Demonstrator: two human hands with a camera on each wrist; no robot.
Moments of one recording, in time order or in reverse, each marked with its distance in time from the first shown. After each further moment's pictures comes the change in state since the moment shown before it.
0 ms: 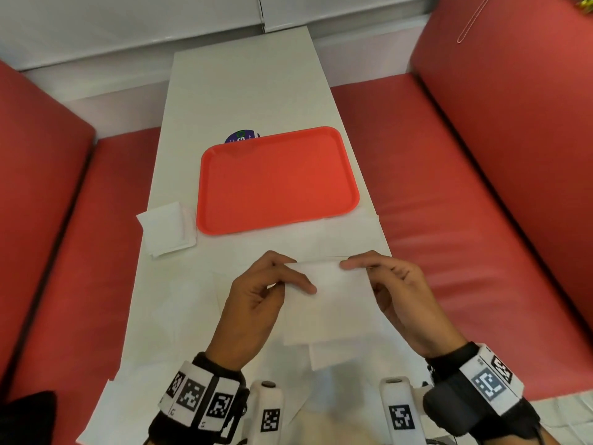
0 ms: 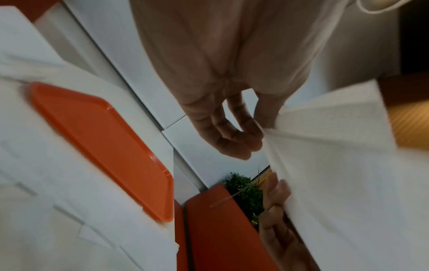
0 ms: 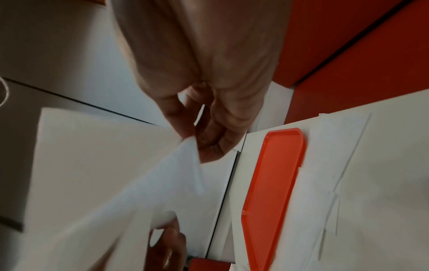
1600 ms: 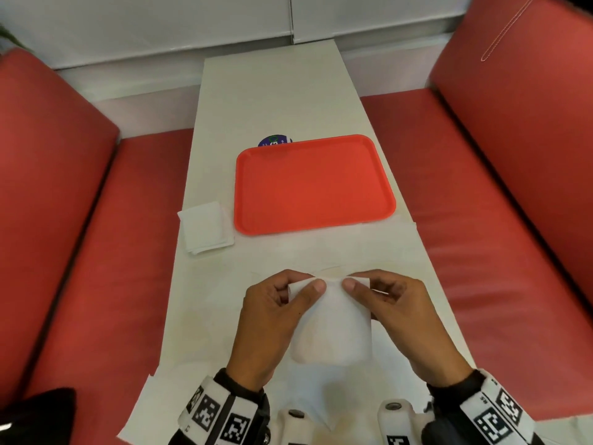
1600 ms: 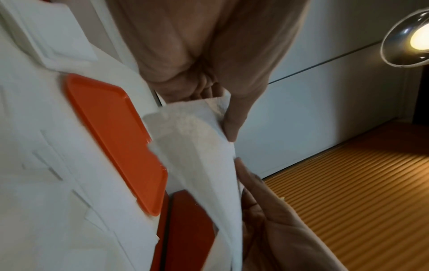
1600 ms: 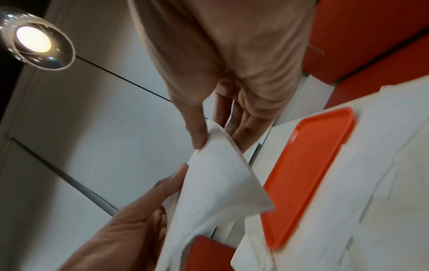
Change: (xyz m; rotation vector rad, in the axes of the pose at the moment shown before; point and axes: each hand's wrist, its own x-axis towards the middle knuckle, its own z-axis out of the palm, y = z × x) left_hand -0.030 -0.006 -0.054 -0.177 0.198 -0.249; right_hand -0.015 0.016 0.098 -0.307 0.117 -0.020
